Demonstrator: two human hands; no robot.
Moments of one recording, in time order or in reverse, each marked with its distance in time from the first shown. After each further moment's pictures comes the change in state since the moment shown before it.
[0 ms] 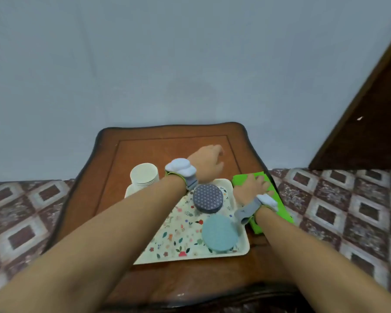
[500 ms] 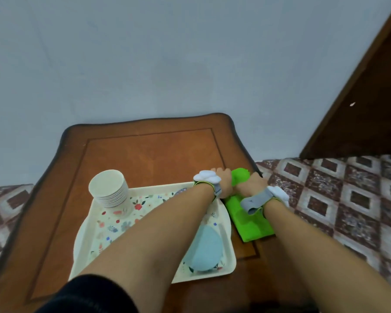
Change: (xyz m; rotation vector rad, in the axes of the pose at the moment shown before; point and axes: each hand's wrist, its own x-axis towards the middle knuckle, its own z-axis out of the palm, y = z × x) left_hand 0.076 0.024 0.146 0.094 -0.350 -0.227; right_hand 0.093 0.034 0.000 0.060 -0.296 0.013
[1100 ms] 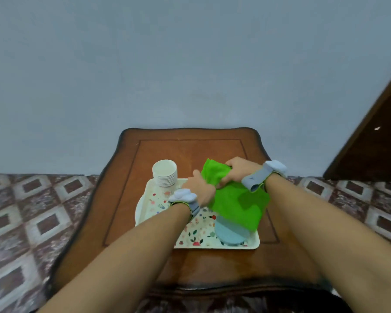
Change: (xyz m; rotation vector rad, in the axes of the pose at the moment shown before) left_hand -0.176 -0.083 -0.059 -0.351 0.363 -0.536; right_hand -0.147 -0.100 -0.042 -0.163 -0.328 -0.738
